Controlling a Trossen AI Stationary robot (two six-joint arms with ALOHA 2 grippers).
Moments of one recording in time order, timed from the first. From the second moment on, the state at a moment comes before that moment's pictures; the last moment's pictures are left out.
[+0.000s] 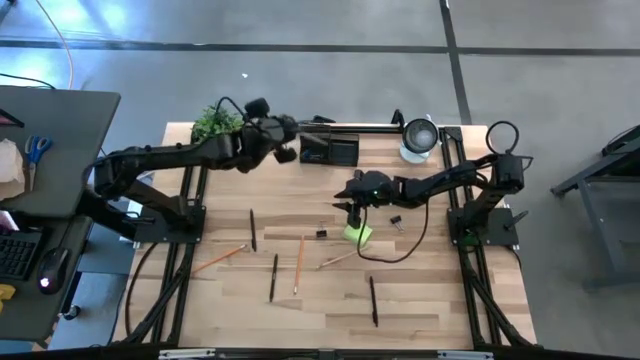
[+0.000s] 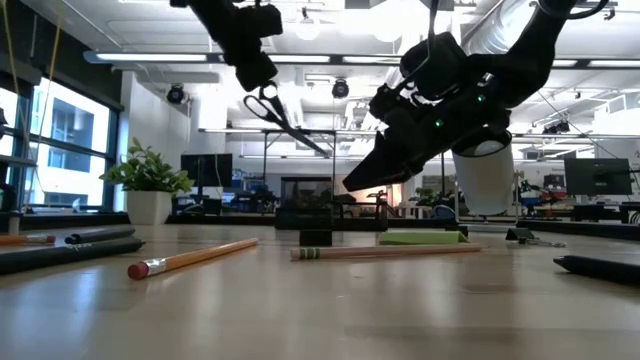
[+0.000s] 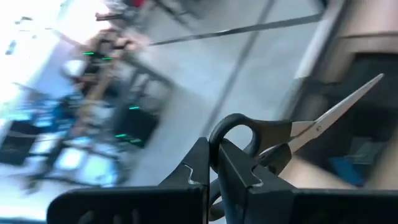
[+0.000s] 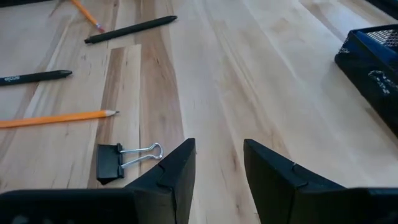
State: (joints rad) left arm 0.41 1.39 1.13 -0.25 -0.83 0.54; right arm -0.16 1.70 0.65 0.52 -0.06 0.07
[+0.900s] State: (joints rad) left arm 0.52 1.59 1.13 -0.10 -0.81 0.67; right arm -0.11 1.69 0.65 0.48 -0.08 0.13
